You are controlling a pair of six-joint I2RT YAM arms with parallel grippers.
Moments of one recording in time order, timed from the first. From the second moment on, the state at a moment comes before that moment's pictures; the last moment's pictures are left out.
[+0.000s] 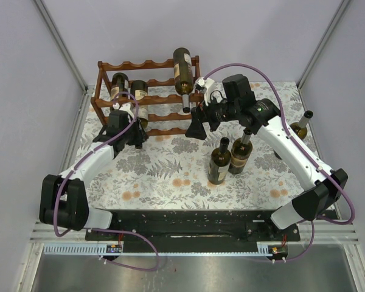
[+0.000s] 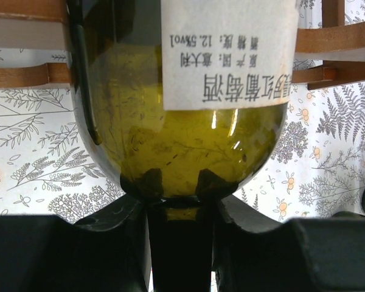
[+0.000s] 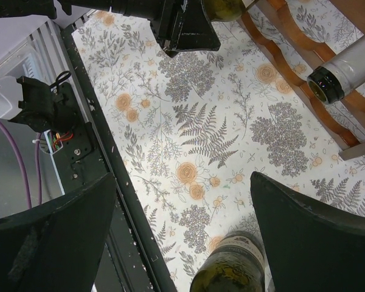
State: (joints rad) left arm -0.20 1.37 0.88 -0.21 0.13 -0.41; right arm 0.58 1.52 1.65 -0.72 -0.60 -0.03
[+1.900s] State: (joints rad) left arm -0.20 1.34 0.89 -0.07 0.01 -0.28; right arm 0.58 1.50 1.62 -0.72 -0.60 -0.04
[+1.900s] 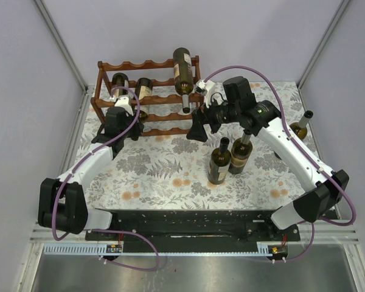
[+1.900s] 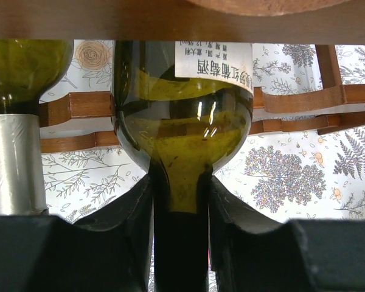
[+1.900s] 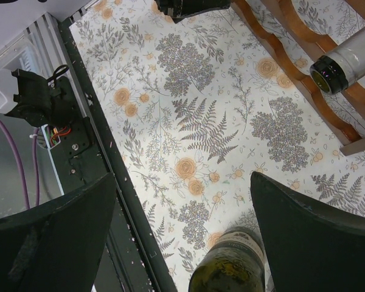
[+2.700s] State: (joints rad) left arm -0.29 1.34 0.77 0.14 -0.18 -0.25; right arm 0.58 1.50 1.62 -0.72 -0.60 -0.05
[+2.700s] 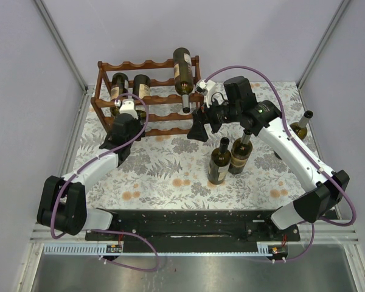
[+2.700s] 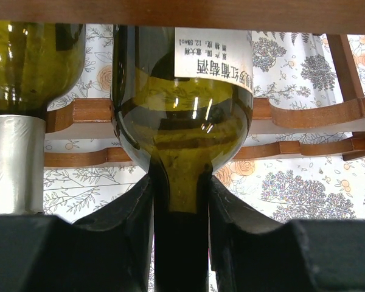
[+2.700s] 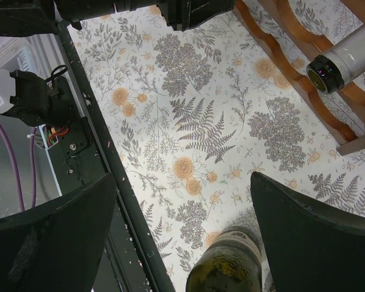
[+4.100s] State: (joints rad) left arm -0.30 1.41 0.83 0.18 -0.20 -0.27; right arm 0.56 1.50 1.59 -0.72 -0.61 -0.06
